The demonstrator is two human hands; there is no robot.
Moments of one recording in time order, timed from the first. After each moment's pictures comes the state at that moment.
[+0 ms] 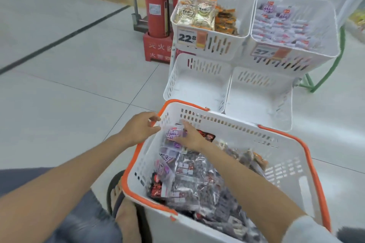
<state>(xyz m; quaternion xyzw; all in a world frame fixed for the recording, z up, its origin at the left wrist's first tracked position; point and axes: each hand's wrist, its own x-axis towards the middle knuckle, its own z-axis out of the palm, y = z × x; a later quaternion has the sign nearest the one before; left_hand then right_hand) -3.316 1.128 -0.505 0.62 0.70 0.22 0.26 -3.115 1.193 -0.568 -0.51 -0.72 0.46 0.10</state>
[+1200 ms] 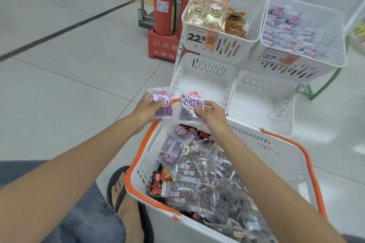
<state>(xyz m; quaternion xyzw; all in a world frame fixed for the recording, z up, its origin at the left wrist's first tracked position) -3.307 1.150 -0.474 0.34 0.61 0.49 0.52 -3.104 1.194 -0.477 -0.52 -0.53 0.55 0.38</state>
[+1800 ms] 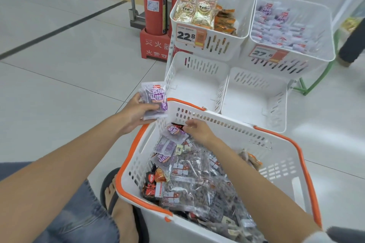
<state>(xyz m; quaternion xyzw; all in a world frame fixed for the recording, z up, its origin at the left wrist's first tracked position) -3.310 1.155 -0.477 0.29 0.60 0.48 0.57 -3.089 1.209 -0.551 -0.56 -0.68 0.45 0.16</state>
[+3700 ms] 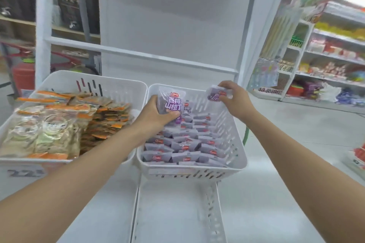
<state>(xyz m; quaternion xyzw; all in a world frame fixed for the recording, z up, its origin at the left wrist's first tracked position) -3.049 1.510 -0.301 0.65 0.47 0.48 0.36 -2.792 1.547 -0.250 -0.61 -0.69 0.04 0.39</state>
